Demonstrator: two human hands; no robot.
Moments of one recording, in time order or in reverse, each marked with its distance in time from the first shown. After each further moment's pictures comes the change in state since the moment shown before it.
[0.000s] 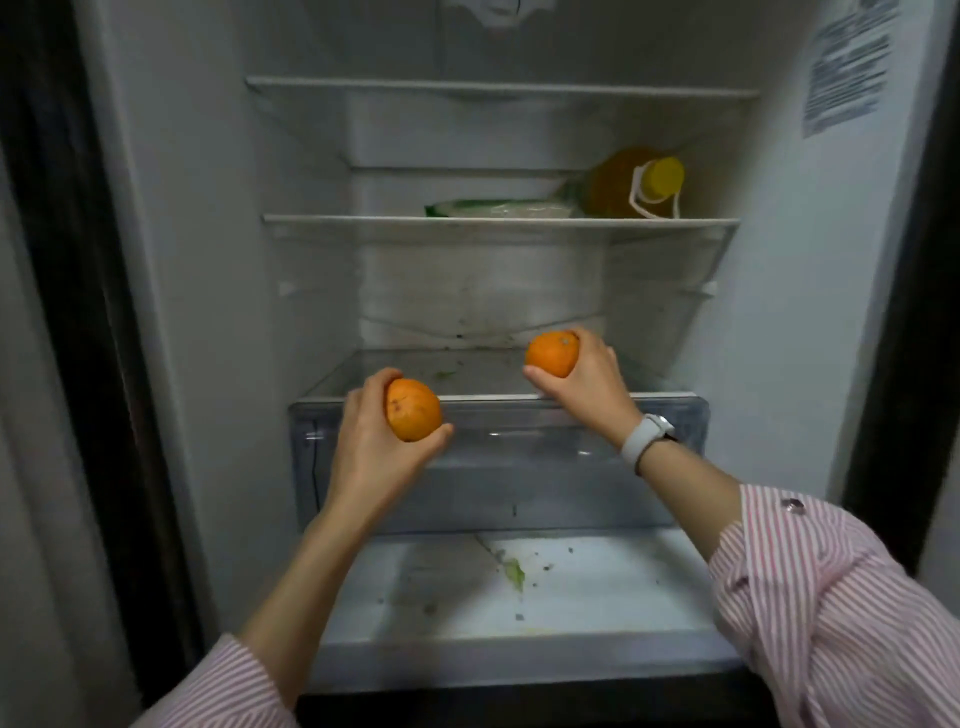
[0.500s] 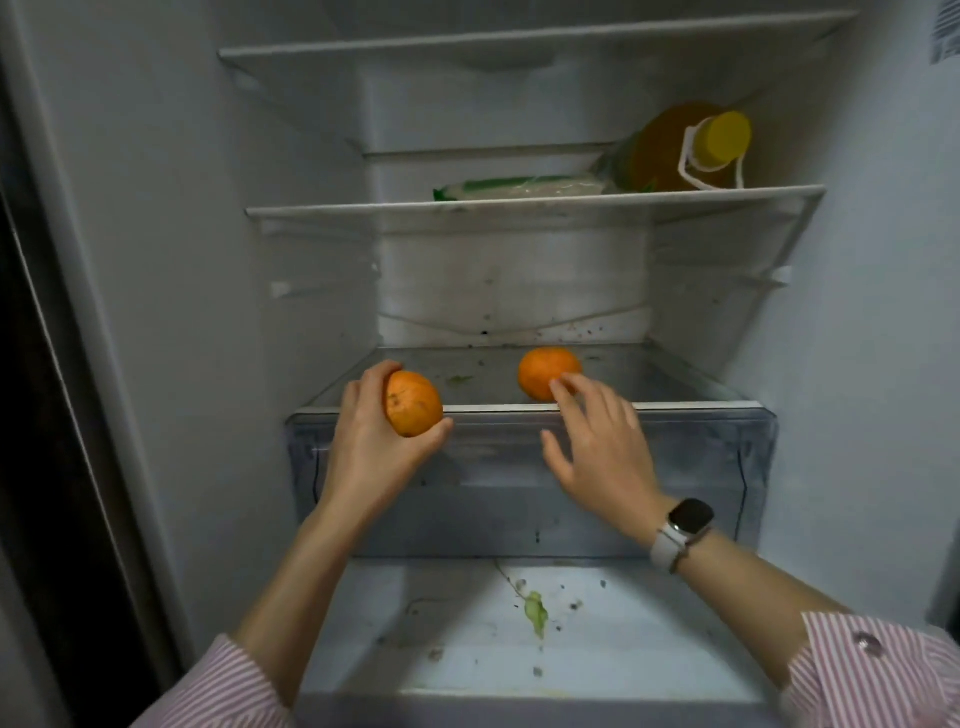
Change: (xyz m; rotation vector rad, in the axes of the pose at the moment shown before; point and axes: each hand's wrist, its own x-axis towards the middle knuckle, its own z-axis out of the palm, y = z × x) left_hand 0.032 -0.017 0.017 0.086 0.022 0.021; right_hand -0.029 0.039 0.042 -0.417 0.063 -0.456
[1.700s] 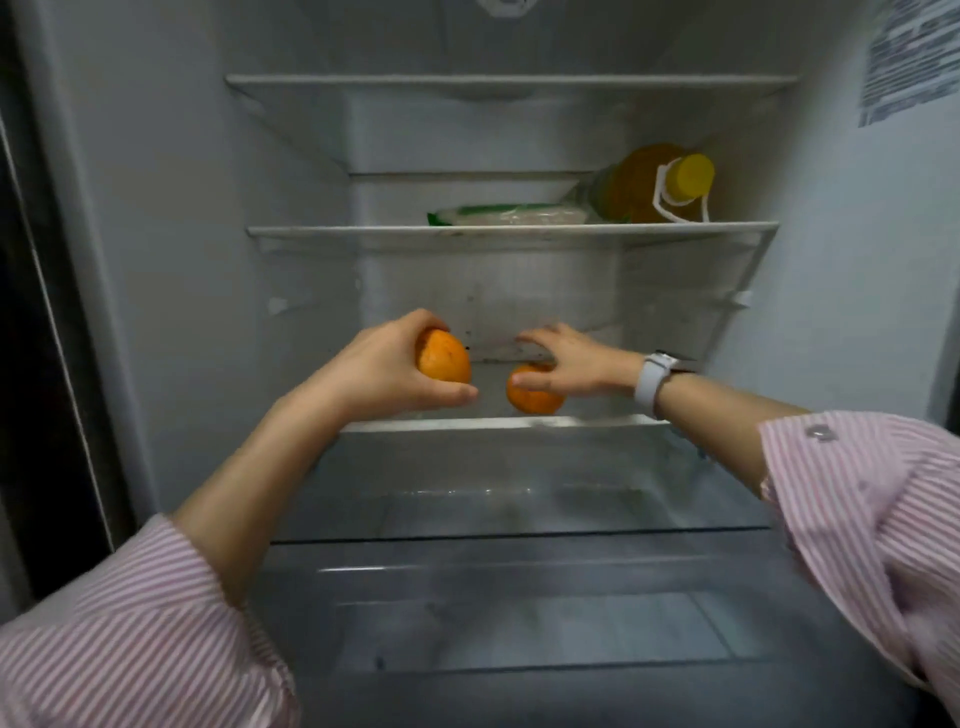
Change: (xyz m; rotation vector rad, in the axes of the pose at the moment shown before) left_hand 0.059 0.068 -0.049 0.259 -0.471 0.155; right_hand 0.113 0.014 -0.047 0.158 -0.659 0.099
